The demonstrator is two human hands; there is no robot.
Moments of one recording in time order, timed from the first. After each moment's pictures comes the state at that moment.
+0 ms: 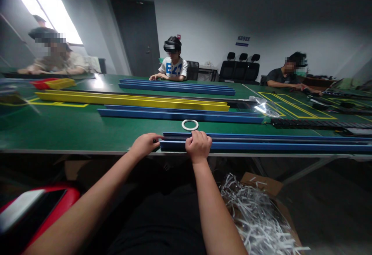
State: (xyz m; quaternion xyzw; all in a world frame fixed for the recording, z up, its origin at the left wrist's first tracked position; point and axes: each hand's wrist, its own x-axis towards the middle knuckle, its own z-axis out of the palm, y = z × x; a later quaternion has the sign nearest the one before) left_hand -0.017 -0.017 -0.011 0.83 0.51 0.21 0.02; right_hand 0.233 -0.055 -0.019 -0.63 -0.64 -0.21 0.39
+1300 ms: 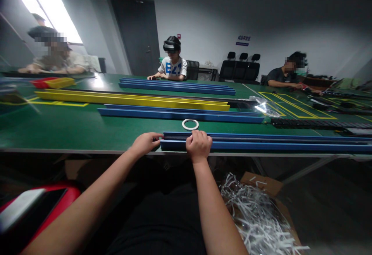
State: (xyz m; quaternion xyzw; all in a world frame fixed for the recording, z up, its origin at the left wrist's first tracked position) left_hand -0.016 -0.013 -0.006 0.81 0.56 0.19 0.08; right_hand 0.233 -0.055 -0.019 -0.63 -0.64 -0.21 0.39
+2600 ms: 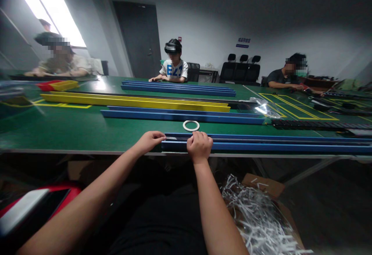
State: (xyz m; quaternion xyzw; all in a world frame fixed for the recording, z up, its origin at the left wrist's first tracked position) left_hand -0.012 -0.009 -0.006 0.79 0.49 0.28 0.21; right_hand 0.230 -0.055 -0.017 -0.63 -0.63 -0.22 0.39
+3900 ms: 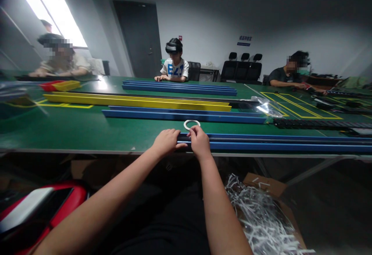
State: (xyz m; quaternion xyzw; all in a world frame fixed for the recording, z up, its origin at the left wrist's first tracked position) left_hand 0.062 -0.026 0.012 0.86 0.48 0.16 -0.08; right_hand 0.239 -0.050 0.012 -0.55 -0.65 0.15 0.50
